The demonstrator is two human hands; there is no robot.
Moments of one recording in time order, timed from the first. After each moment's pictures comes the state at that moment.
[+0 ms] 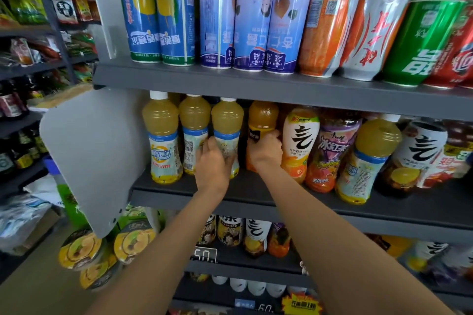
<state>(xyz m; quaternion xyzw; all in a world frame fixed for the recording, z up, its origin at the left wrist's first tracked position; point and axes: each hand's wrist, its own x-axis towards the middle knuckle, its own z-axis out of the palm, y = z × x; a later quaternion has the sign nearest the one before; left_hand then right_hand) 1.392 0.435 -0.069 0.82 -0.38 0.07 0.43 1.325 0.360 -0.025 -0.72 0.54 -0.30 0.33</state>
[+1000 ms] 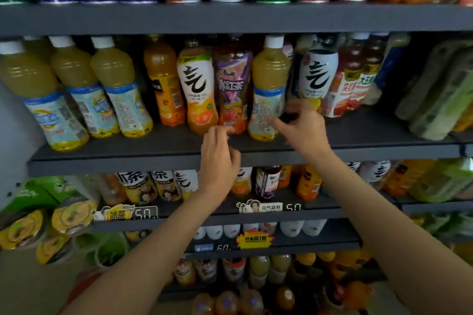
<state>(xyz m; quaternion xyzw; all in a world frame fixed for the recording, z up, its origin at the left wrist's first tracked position) 1.200 0.398 -0.117 0.69 -0.54 0.07 0.47 1.064 0.306 -0.057 -0.76 0.46 -0.38 0.27</state>
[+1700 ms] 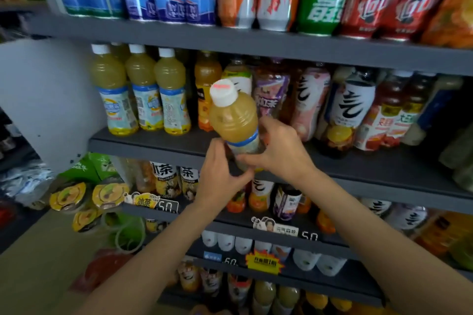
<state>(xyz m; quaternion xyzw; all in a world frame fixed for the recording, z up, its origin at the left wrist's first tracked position) 1.212 0.439 -0.114 0.68 -0.49 0.06 0.55 1.106 0.352 -0.033 -0.91 0.22 -0.28 0.22</state>
